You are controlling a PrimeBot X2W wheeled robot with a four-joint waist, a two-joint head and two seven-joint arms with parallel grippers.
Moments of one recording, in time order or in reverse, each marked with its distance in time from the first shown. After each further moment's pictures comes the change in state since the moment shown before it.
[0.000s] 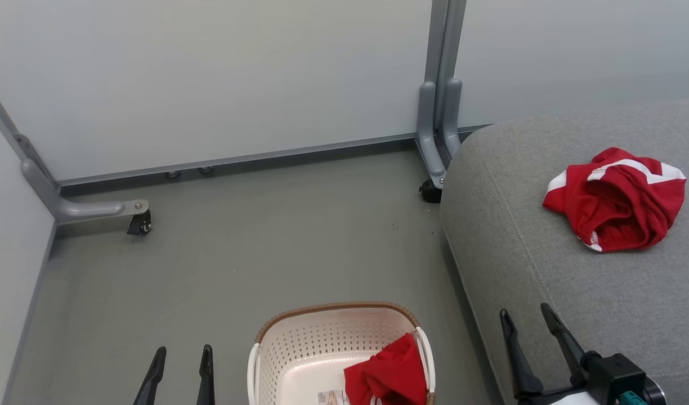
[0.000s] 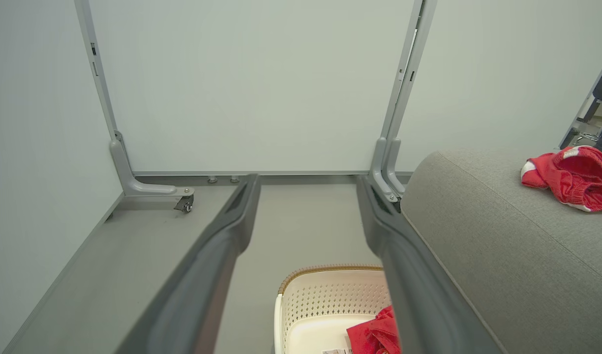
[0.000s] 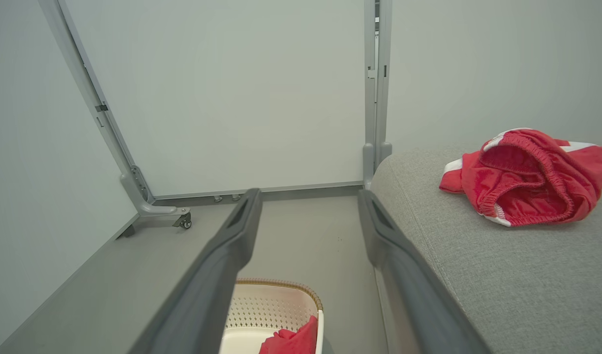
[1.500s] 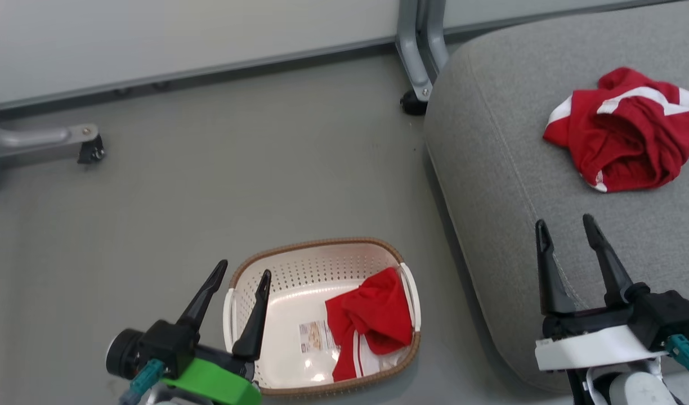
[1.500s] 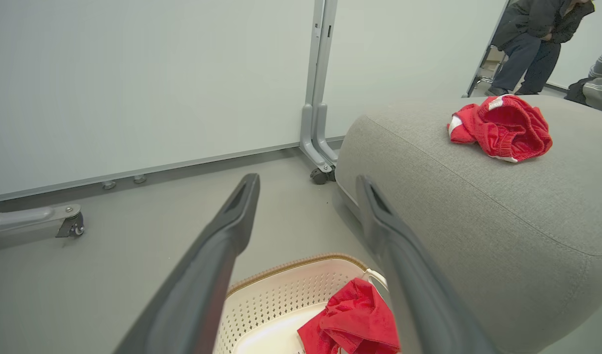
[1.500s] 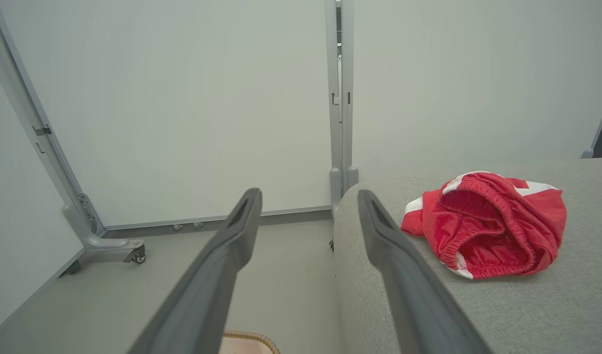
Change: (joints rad) left arm -0.298 0.129 -0.261 0.106 -0.098 -0.001 0.000; right arm -0.144 0.000 -0.080 -0.132 -0.021 0.000 0.000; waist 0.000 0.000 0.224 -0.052
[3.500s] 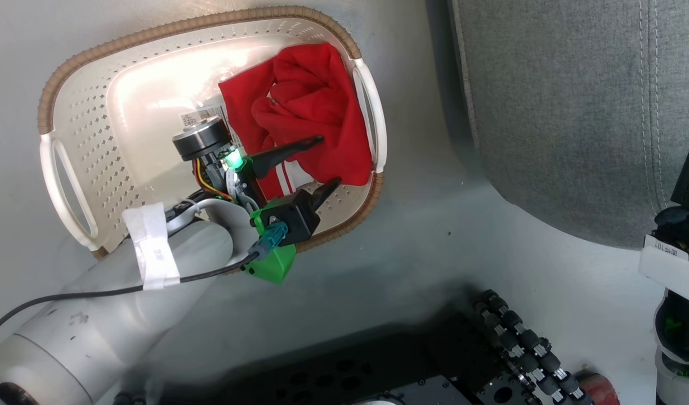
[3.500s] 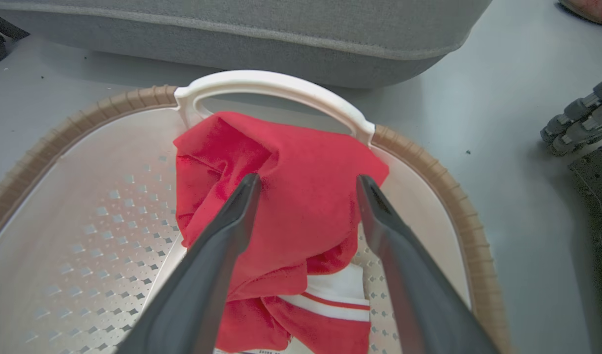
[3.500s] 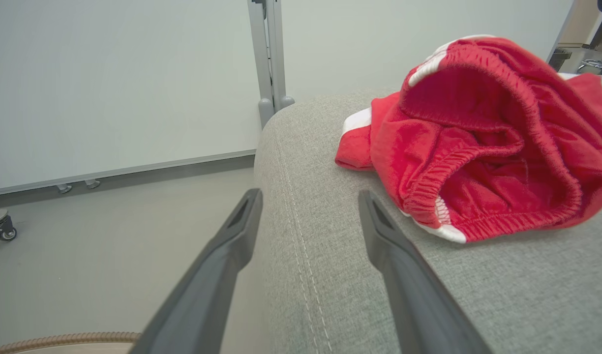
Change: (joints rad) left arm -0.959 0.201 -0.901 0.411 0.131 0.014 0.000; right arm -0.235 -0.001 -0.146 -0.405 0.147 0.000 0.000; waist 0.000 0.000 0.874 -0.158
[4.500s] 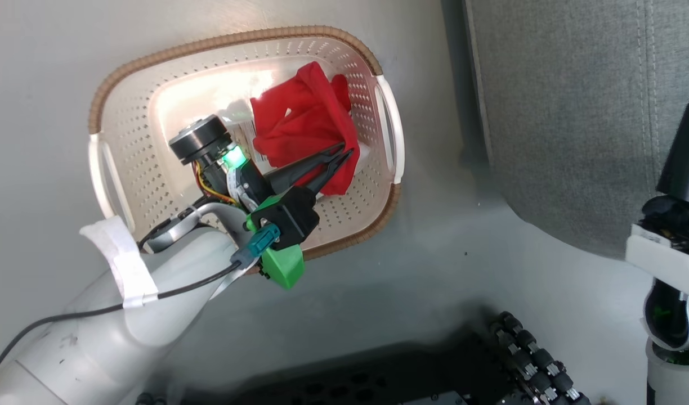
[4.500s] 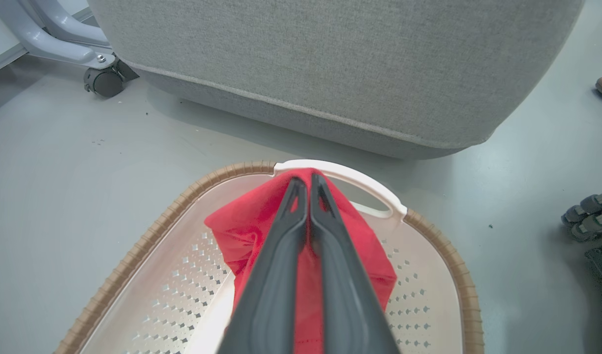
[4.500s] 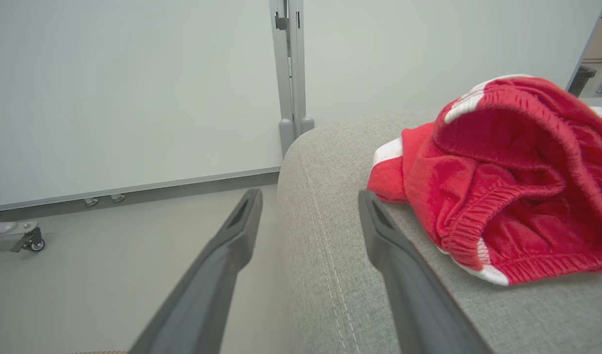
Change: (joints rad) left arm 0.100 0.009 0.170 -0.181 -0.021 -0.013 0.000; right arm -0.031 0.000 0.009 0.040 -0.045 0.000 0.000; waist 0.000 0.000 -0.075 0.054
